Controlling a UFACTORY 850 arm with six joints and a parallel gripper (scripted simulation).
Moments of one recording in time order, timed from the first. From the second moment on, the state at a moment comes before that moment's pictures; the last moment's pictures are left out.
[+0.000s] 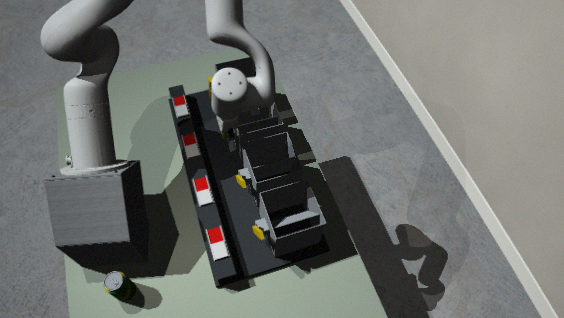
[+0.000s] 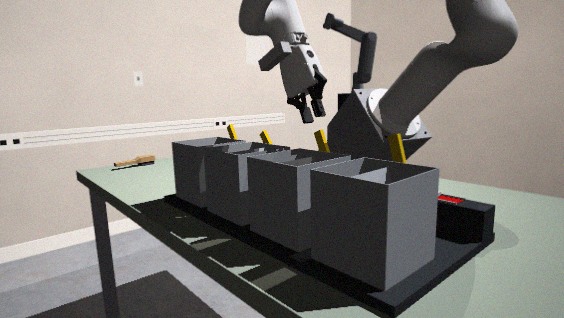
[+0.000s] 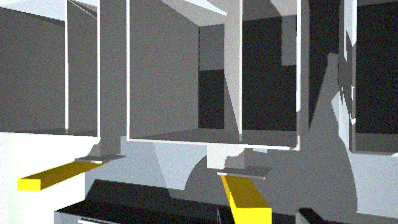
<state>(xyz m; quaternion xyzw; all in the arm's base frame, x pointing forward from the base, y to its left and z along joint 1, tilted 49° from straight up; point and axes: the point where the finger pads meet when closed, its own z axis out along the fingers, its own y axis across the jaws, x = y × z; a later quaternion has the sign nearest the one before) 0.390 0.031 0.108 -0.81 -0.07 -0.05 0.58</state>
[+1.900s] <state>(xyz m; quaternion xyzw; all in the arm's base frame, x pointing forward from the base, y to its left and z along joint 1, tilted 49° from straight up) 0.389 0.095 0.085 -0.81 -0.07 -0.05 0.58</state>
